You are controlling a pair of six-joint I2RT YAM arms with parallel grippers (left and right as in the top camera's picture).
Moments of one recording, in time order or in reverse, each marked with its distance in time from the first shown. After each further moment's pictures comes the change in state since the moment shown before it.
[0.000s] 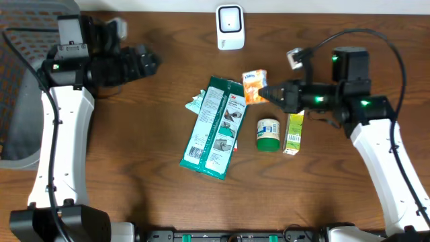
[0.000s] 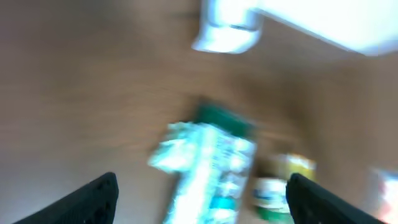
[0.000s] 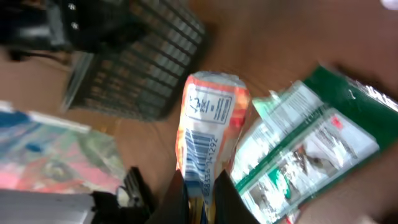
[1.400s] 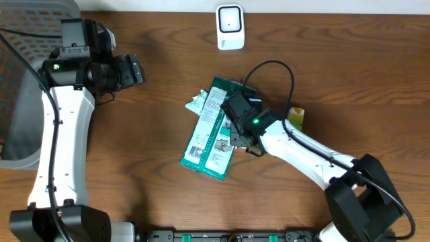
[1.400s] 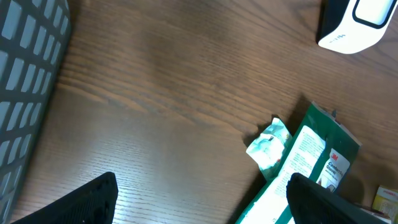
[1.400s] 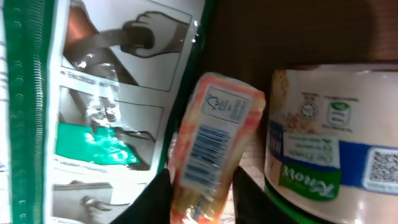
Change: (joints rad) left arm 0.004 0.000 0.000 -0.147 -0.467 -0.042; right arm 0.582 0.336 -0.074 -0.135 1.165 0.554
